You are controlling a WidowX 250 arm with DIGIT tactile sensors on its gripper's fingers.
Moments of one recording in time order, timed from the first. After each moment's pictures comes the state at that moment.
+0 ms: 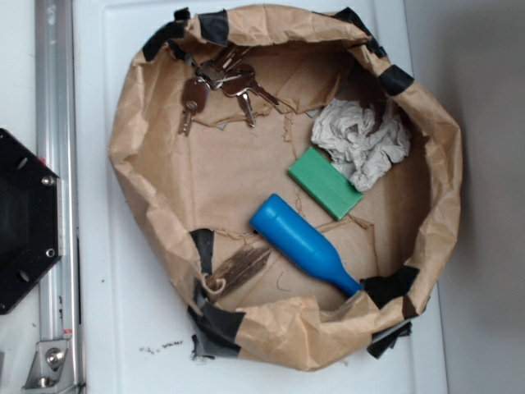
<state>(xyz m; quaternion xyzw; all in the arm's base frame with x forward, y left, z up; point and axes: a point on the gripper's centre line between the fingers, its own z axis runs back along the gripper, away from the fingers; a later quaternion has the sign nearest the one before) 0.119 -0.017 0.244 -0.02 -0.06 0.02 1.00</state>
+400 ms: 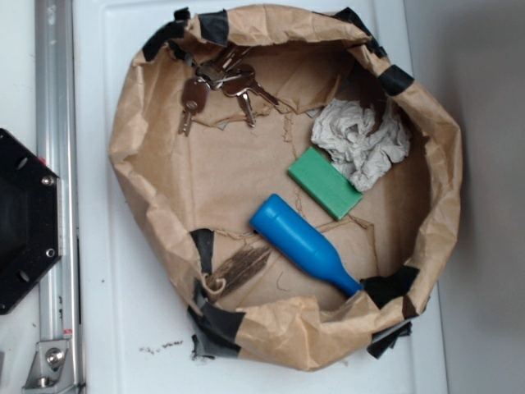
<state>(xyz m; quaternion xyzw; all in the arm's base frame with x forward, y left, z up) 0.119 -0.018 0.241 -0.02 -0.05 0.02 1.00</state>
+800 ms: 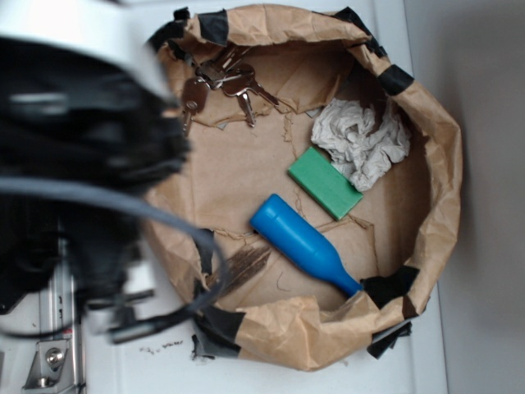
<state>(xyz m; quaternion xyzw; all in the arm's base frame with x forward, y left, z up) 0.186 -0.014 0.192 -0.06 0.02 0.10 0.99</state>
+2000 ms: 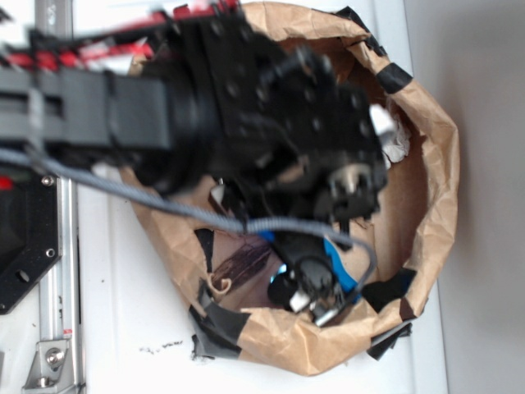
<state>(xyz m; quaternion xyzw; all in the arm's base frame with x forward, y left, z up) 0.246 -0.057 0.058 -0.10 0.12 0.24 0.96</state>
